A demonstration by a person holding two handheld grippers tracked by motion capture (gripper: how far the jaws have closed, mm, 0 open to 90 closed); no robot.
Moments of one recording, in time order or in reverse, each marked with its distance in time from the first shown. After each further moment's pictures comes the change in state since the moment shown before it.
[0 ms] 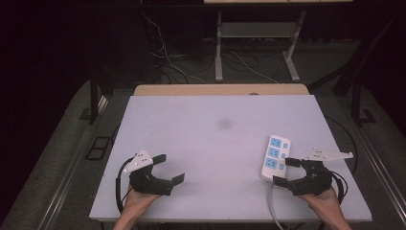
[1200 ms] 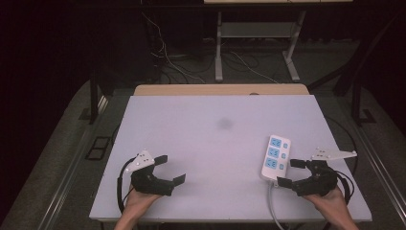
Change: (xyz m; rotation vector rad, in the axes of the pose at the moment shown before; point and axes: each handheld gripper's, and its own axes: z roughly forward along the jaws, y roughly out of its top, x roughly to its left) left arm 0.001 -0.003 0.003 0.013 -0.005 -0.004; right arm -0.003 0.002 -0.011 0.062 -0.037 0.007
